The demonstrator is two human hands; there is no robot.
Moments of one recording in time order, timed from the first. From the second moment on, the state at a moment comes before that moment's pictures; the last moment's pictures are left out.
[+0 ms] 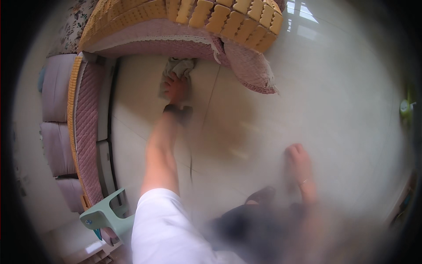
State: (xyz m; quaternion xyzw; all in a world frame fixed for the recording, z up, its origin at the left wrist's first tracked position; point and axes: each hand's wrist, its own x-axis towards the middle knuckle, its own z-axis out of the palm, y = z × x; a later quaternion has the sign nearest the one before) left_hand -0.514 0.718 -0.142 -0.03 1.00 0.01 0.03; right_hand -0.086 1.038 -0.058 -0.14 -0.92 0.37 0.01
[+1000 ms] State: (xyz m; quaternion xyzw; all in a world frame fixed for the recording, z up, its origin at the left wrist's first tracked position) left_hand -0.352 1.081 -0.094 0.29 0.96 0.03 0.00; right_hand -0.058 1.077 -0.047 -0.25 -0.92 0.26 0.15
